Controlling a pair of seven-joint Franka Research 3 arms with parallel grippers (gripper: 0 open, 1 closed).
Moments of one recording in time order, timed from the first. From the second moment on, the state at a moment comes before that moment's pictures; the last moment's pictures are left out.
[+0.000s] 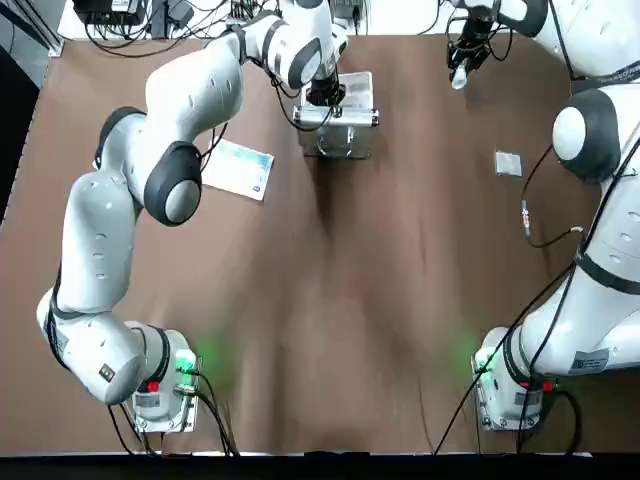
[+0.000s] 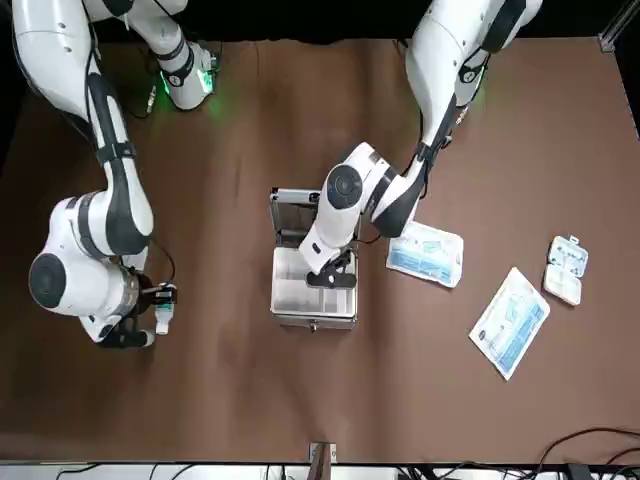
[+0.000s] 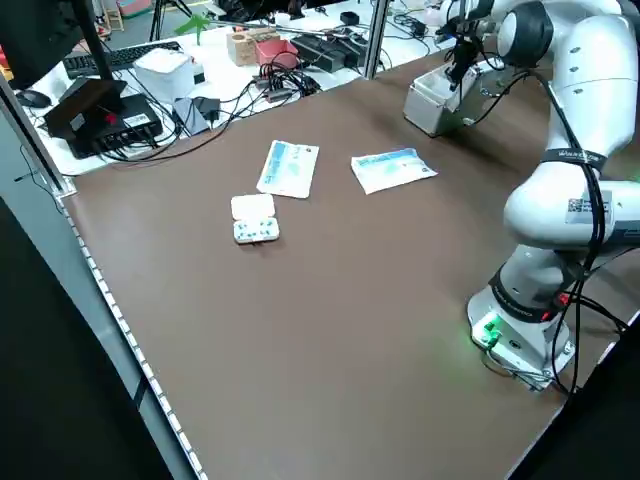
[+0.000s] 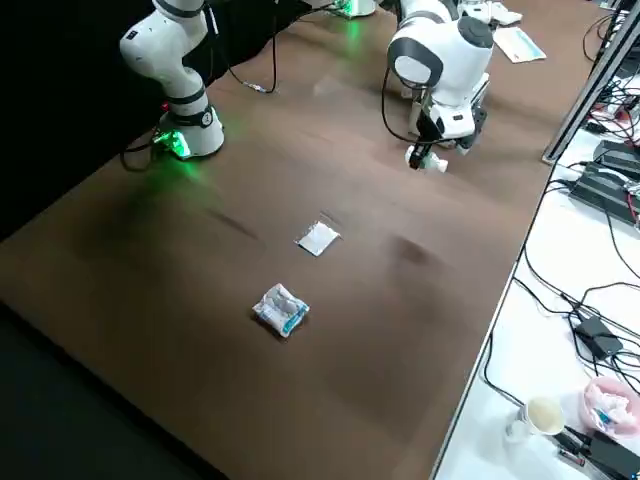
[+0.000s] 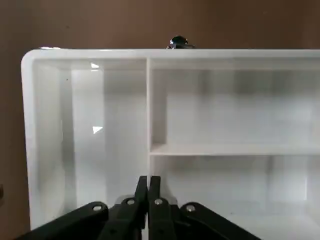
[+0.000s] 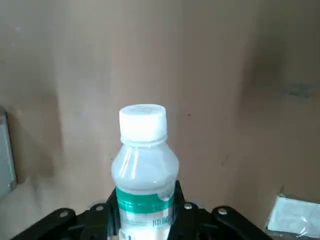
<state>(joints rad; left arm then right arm) -0.63 0.78 -0.13 -1.24 0.03 2.16 -0.71 0.09 0.59 0.04 -1.42 0.09 1.89 0.06</state>
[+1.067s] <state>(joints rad) -0.45 0.58 -0.12 -1.23 0.03 1.96 -0.63 0.26 0.59 0.04 -1.40 0.10 1.94 0.43</state>
